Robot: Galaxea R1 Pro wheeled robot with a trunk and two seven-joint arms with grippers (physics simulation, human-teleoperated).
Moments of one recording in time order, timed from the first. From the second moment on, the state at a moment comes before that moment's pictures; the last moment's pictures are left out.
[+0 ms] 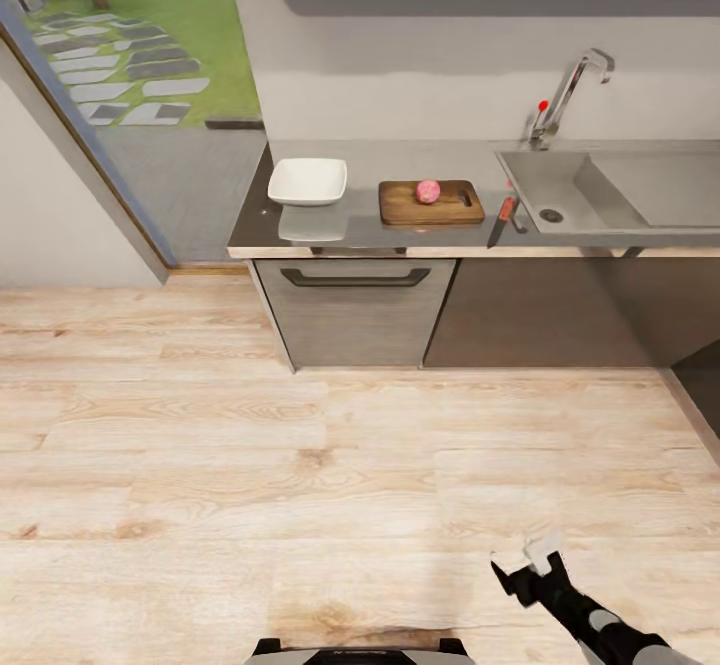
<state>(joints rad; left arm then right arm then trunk) -0.22 -0.05 0.01 0.05 0.11 -0.18 0.04 -0.61 -0.21 -0.13 -0.02 0.38 -0.50 0.23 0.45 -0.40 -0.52</state>
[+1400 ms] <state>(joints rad) -0.22 -0.07 -0.14 -0.48 0.10 0.00 0.17 -0.45 -0.13 -0.14 -0.02 0.08 -0.67 0.04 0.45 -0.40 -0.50</state>
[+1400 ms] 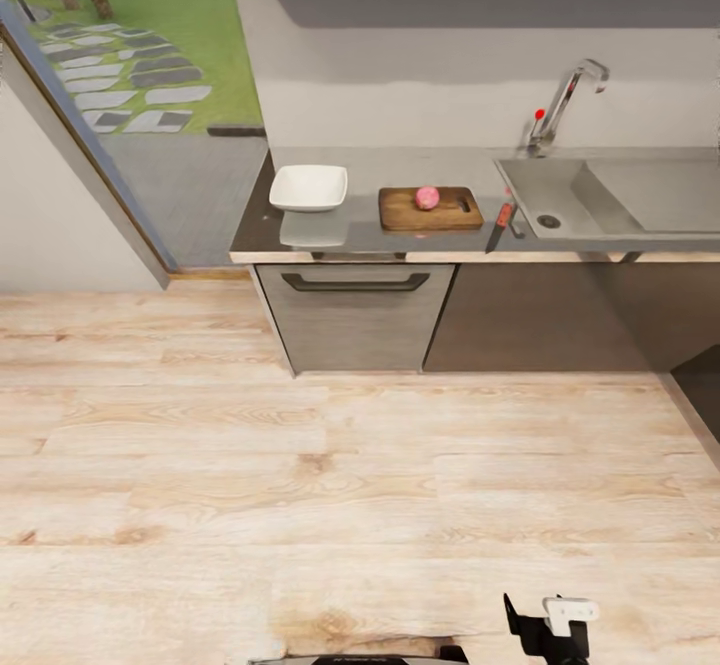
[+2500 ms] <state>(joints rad) -0.22 -0.05 -0.14 -0.19 0.11 -0.37 0.17 -0.45 -0.13 -0.14 -0.02 0.08 -0.67 0.00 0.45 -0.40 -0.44</state>
